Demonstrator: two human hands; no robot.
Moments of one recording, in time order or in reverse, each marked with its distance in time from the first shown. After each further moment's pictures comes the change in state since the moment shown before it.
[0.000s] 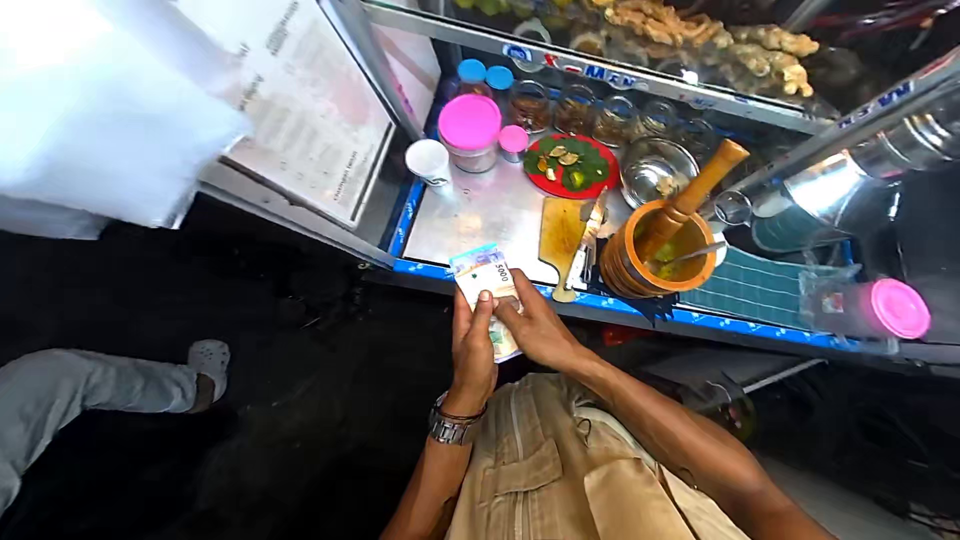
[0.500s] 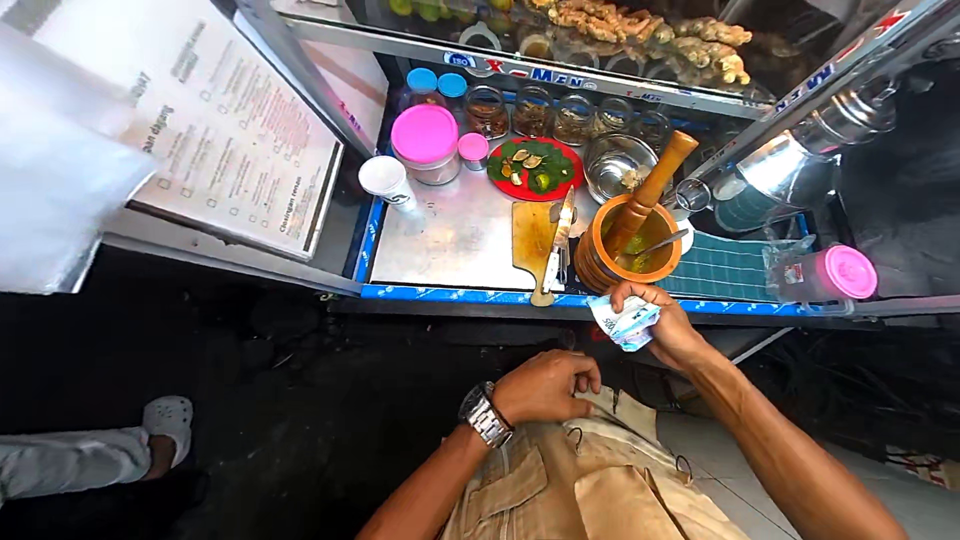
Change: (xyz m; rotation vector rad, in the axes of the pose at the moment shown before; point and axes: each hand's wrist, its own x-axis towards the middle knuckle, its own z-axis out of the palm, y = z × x) left_hand -0.011 -0.017 0.051 0.901 -1.429 -0.111; right_hand -0.101 0.020 -0.148 0.384 0.178 0.009
